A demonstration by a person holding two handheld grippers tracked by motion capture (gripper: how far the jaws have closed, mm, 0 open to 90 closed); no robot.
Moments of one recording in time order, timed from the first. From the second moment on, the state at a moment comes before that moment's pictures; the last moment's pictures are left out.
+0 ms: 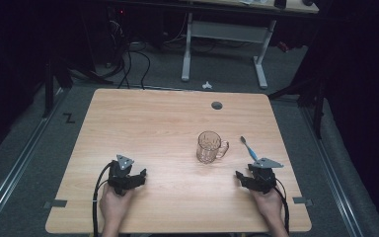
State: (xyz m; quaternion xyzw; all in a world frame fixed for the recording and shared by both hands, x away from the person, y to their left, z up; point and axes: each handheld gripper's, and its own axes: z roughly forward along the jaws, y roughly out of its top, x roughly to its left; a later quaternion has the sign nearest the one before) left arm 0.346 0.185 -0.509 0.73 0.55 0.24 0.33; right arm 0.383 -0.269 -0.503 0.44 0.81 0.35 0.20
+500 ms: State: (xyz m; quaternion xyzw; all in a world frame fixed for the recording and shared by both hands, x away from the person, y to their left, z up) left arm 0.346 0.186 -0.509 0.73 0.55 0.24 0.33; right arm 0.381 -0.268 -0.503 0.45 0.79 0.35 0.21
